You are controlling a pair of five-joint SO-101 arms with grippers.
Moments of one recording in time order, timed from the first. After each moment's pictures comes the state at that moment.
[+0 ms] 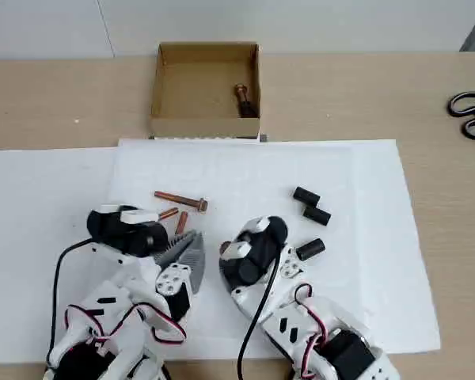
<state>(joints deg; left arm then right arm) 28.0 -103.5 72.2 67.6 24.5 -44.0 -103.6 83.4 56.8 -1.5</state>
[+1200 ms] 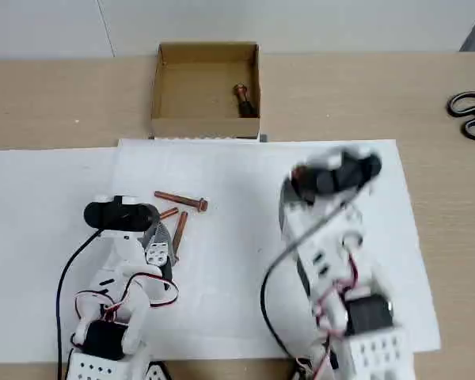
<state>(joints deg) 7.5 -103.4 96.5 52.2 13.7 -16.4 -68.5 59.5 39.9 -8.4</state>
